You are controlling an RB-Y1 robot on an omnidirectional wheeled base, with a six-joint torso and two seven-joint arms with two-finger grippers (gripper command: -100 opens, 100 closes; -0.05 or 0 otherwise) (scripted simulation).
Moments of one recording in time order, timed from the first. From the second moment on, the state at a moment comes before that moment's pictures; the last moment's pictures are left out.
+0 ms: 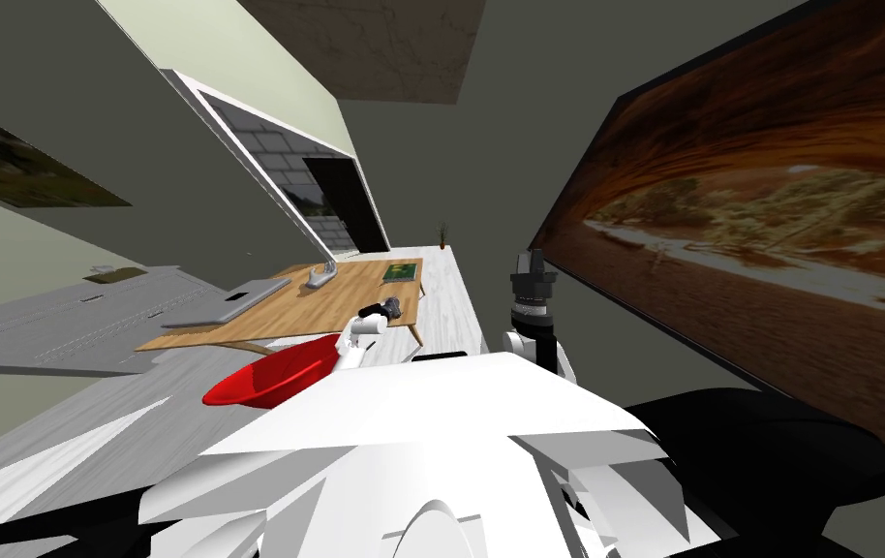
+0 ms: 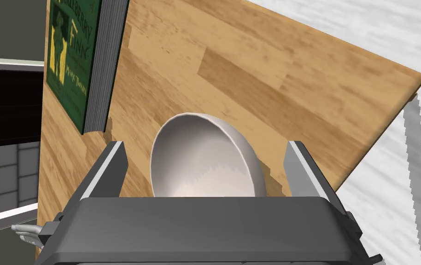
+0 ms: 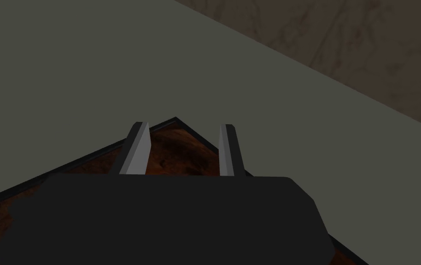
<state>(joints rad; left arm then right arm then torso) 0.03 0.23 -0.05 -1.72 0.24 0.83 0.40 0.51 -0.05 -0.06 -2.34 0.04 -0.56 -0.06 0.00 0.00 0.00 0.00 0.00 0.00</state>
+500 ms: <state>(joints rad) 0.00 0.24 -0.05 -1.68 0.25 0.95 0.42 0.51 -0.05 -0.06 -2.34 0.04 -0.56 -0.06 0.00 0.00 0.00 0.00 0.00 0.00</state>
